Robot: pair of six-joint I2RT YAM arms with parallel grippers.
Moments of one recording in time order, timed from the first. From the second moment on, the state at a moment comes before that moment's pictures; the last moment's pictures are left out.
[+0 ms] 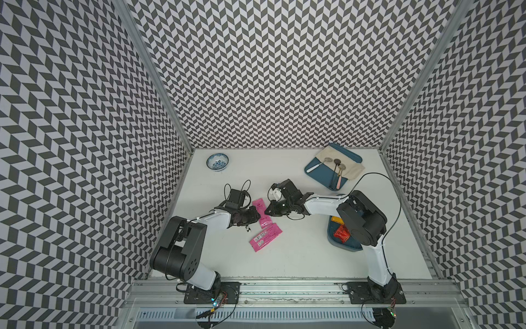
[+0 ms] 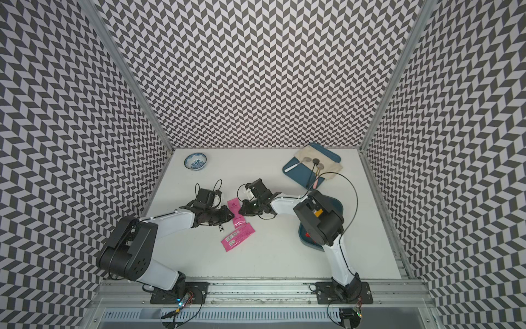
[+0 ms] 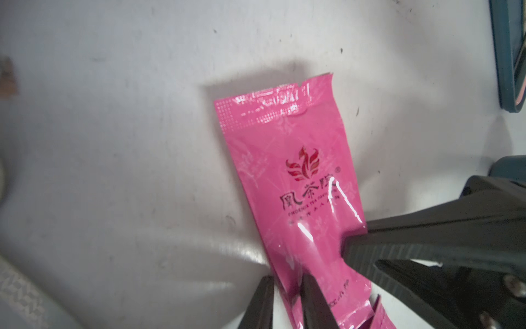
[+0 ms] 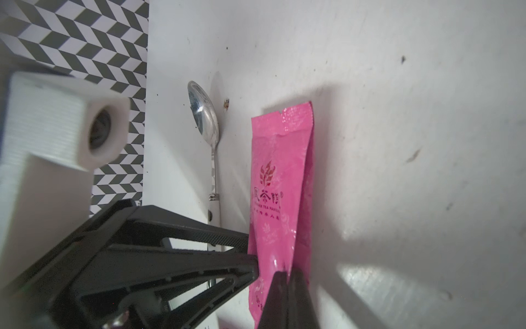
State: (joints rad) left arm -0.31 1.54 0.66 -0.14 0.36 -0.51; right arm 0.76 2.11 1.30 -0.03 -0.50 0.67
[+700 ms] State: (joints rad) left arm -0.27 1.38 0.72 -0.20 0.36 -0.51; right arm 0.46 1.37 0.99 -0.38 -0.25 0.61
